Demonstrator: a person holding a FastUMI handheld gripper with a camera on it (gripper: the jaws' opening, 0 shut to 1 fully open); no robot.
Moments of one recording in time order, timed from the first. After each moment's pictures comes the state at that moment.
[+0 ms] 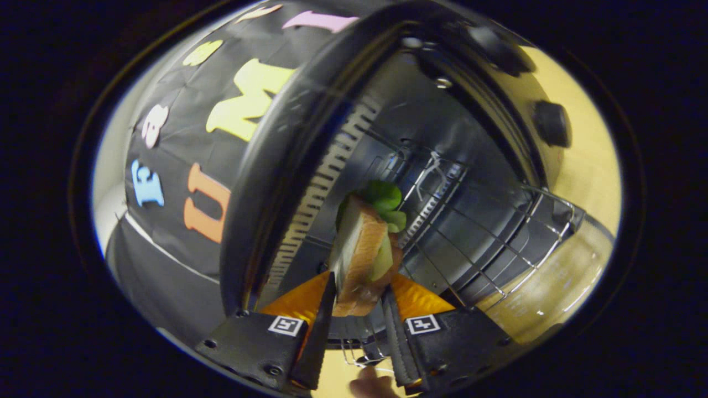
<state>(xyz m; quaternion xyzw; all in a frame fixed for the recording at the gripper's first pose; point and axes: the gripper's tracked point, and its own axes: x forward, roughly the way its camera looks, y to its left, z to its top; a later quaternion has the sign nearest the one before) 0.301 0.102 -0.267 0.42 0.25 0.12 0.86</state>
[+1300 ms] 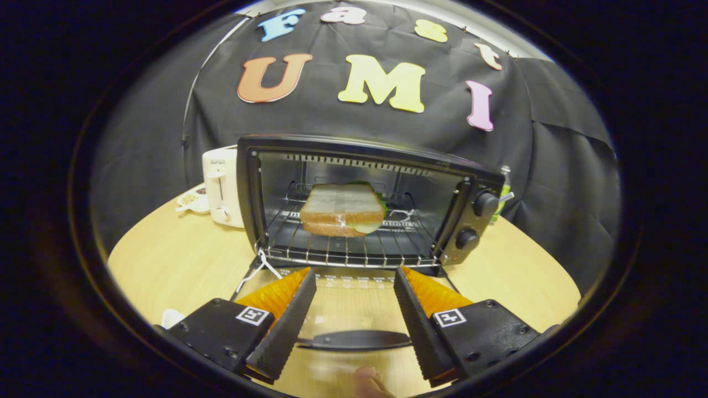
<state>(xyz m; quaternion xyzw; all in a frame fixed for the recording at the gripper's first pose) 0.183 0.042 -0.292 -0.10 0.18 0.05 0.98</state>
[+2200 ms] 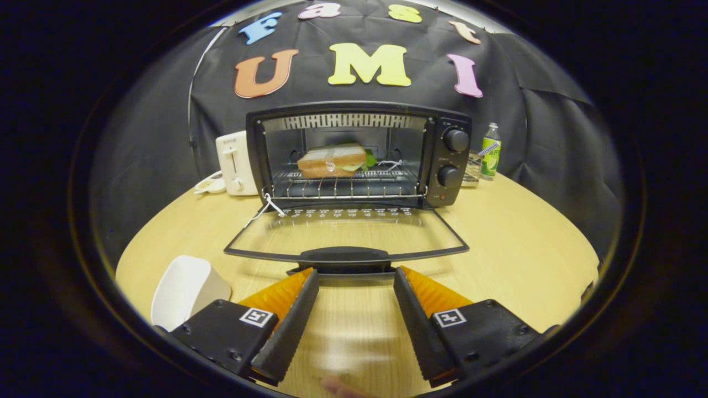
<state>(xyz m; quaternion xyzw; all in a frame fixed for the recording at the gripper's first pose) 0.120 0.019 -0.340 -0.04 0.24 0.08 0.97</state>
